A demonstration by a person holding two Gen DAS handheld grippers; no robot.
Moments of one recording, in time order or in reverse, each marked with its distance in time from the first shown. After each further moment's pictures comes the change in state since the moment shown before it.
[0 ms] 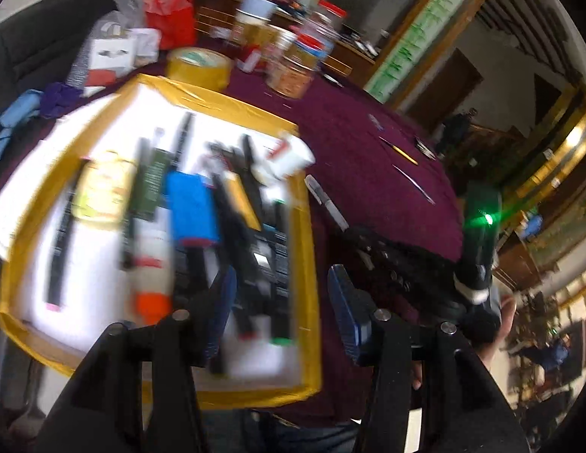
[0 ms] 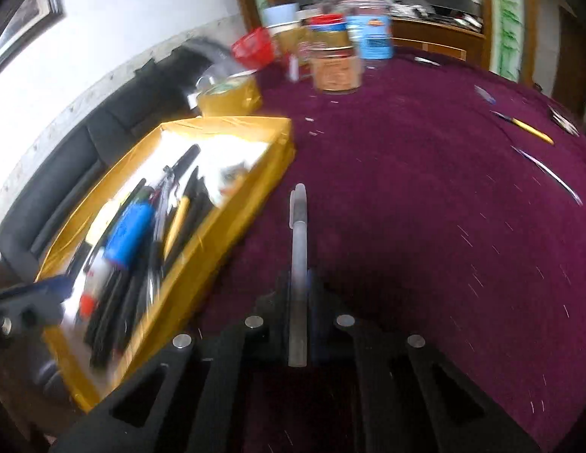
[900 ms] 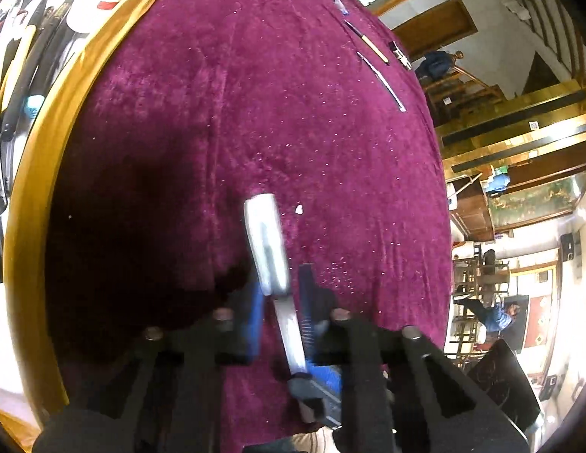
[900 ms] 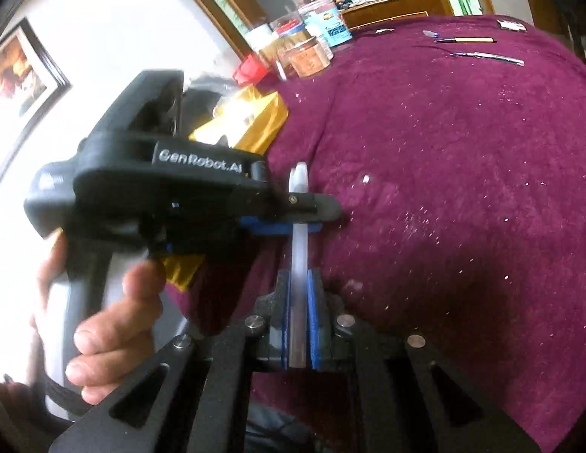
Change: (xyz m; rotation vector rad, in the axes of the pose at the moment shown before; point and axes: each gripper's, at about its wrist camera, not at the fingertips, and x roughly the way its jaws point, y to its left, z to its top) left arm 0.125 -0.074 -0.023 -0.078 0.379 -0.158; right arm -0.064 -0.026 -0.114 0.224 -0.065 0.199
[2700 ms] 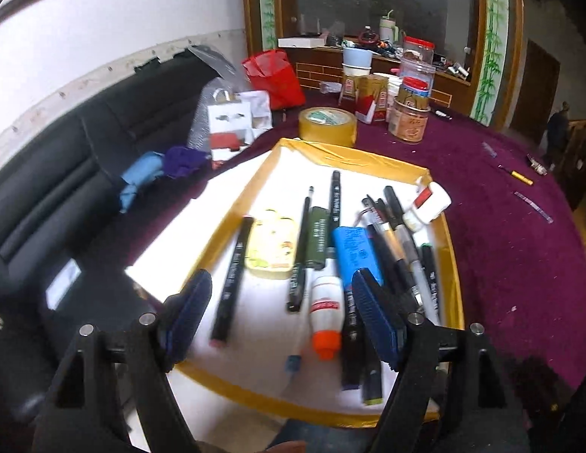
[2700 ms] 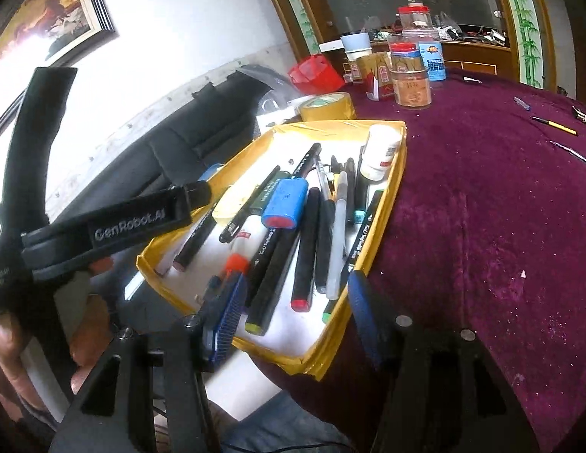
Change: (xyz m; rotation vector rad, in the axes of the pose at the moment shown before) left arm -0.175 0.085 -0.035 0.042 -0.628 0.741; right arm 0.057 0.138 0.026 -0.232 -0.033 0.000
